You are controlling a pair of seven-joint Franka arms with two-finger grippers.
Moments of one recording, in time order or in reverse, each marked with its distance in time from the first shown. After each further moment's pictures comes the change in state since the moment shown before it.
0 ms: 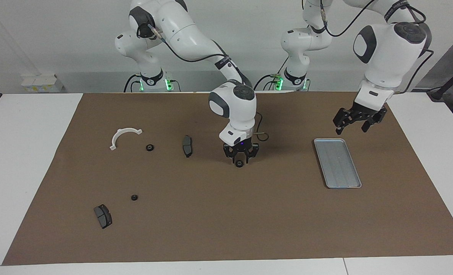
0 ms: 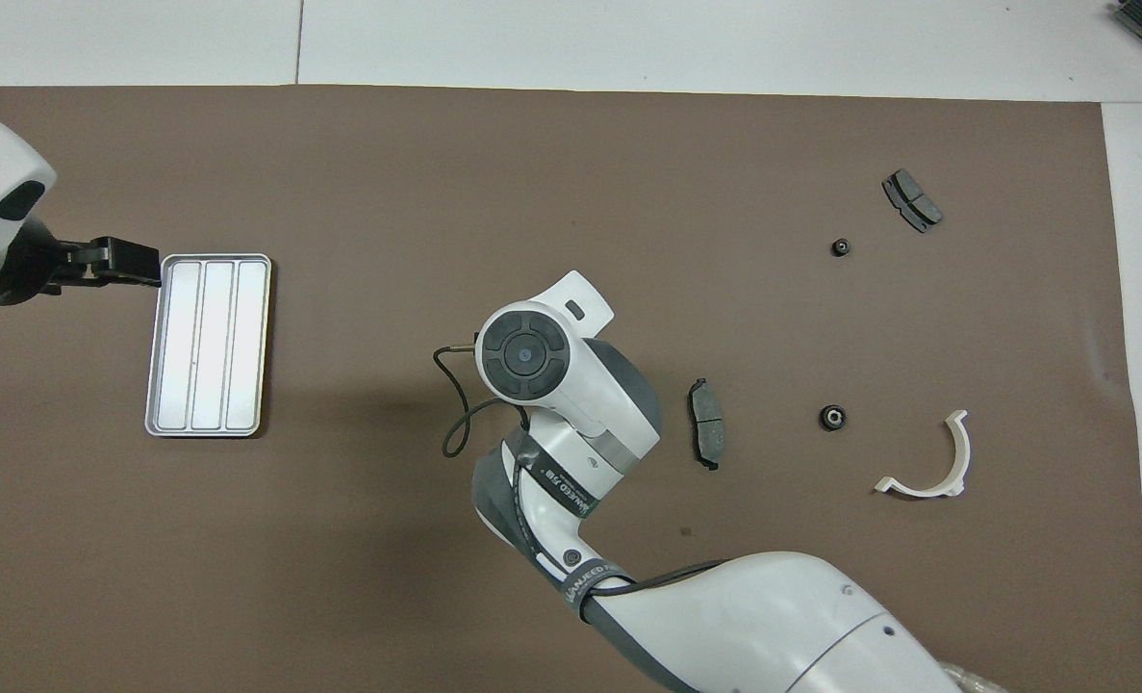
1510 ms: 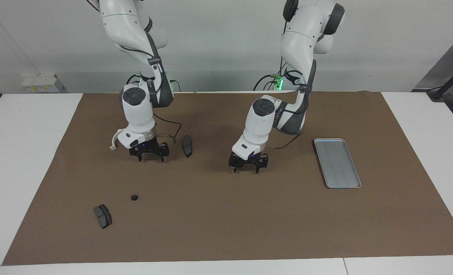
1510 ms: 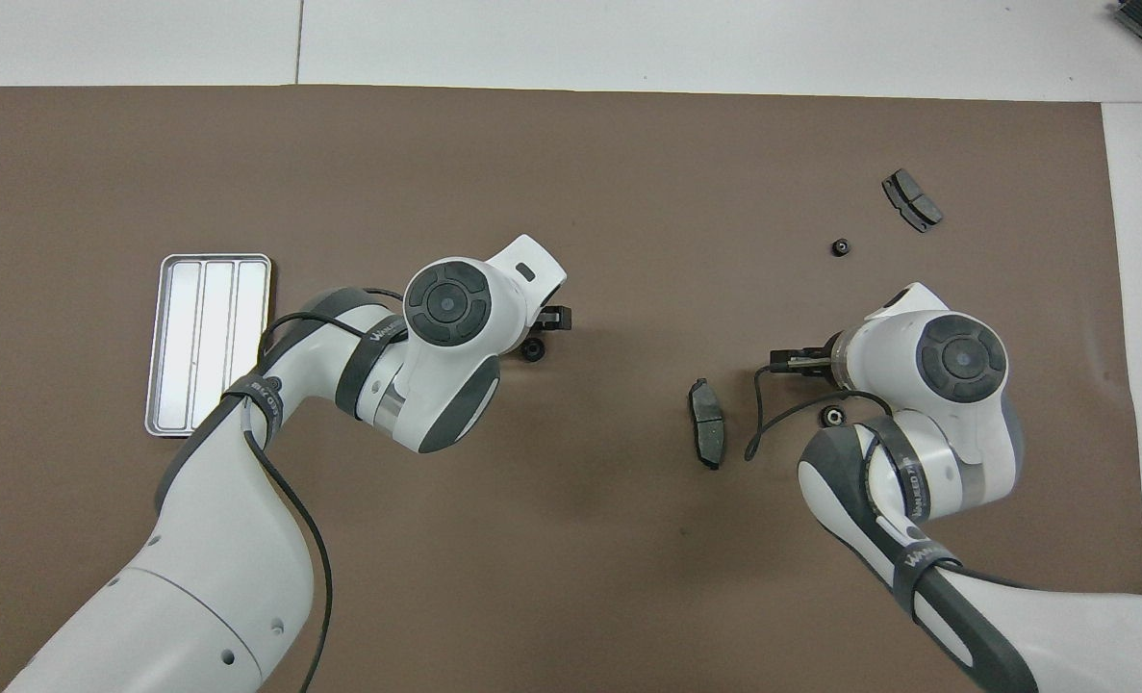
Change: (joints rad) left arm -0.441 0.450 -0.003 -0.037 0.061 0.527 -0.356; right arm -0.523 -0.409 -0.009 -0.690 0.005 0.229 -0.548
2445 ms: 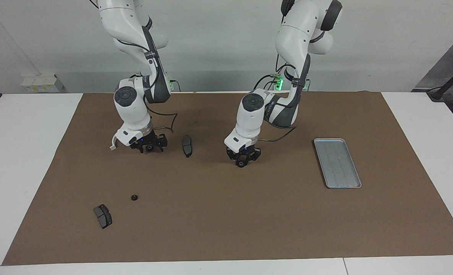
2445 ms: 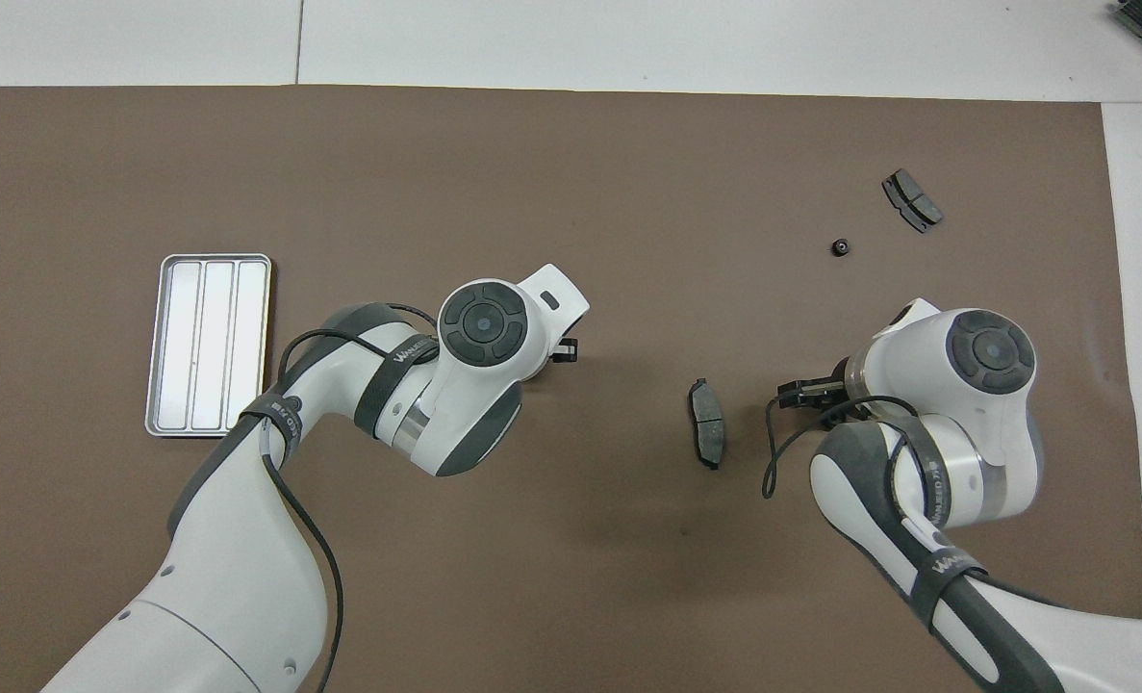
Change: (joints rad) left arm -0.048 -0.046 0.003 -0.018 0.005 -0.099 -0.012; right arm -0.009 -0.058 0.008 -0.032 0.146 -0.165 -0.216
